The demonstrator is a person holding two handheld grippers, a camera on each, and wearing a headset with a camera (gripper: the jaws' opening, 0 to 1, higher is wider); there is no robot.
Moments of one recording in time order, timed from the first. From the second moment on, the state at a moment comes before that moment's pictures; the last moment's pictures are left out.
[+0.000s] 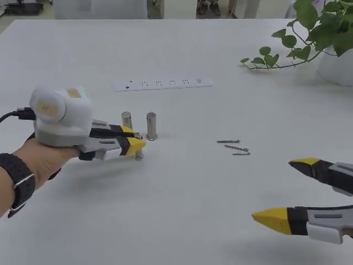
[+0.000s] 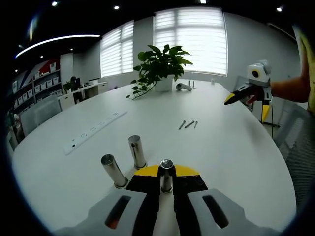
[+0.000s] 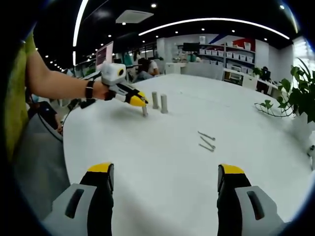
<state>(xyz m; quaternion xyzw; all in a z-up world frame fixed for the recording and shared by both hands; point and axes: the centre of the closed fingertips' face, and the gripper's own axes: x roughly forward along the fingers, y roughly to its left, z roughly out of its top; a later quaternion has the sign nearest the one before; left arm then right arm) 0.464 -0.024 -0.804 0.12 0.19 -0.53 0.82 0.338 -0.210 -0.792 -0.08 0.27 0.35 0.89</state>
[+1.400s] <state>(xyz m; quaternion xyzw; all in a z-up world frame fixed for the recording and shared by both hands) 0.326 -0.044 -0.807 0.14 0.20 -0.62 0.74 0.328 -0.193 -0.780 -0.09 0.24 0.39 0.88</state>
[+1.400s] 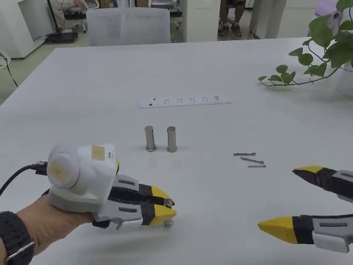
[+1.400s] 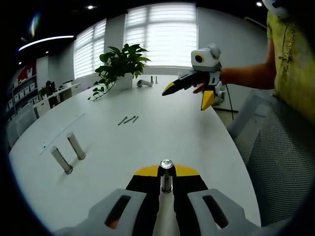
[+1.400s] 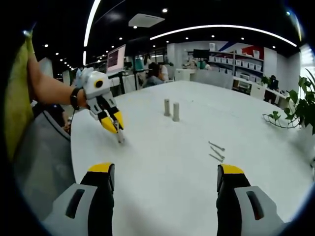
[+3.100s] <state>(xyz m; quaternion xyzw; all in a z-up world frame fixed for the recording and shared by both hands) 0.328 -0.044 -0.820 0.16 0.18 -0.60 0.76 0.325 -0.186 -0.785 -0.09 0.25 0.40 0.88</state>
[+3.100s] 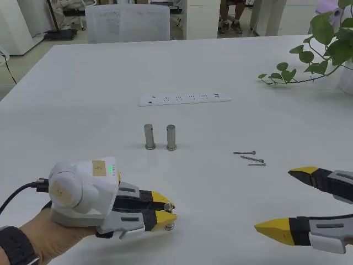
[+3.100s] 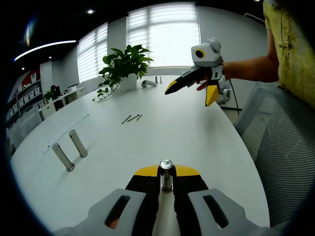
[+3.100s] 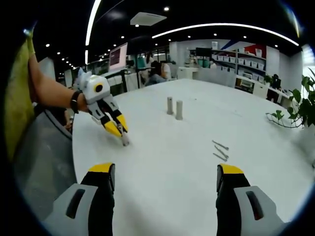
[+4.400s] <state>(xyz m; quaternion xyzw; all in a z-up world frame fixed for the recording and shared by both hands) 0.330 -0.046 -0.829 0.16 0.19 -0.61 0.76 0.325 -0.188 -0.787 -0.09 0.25 0.40 0.88</state>
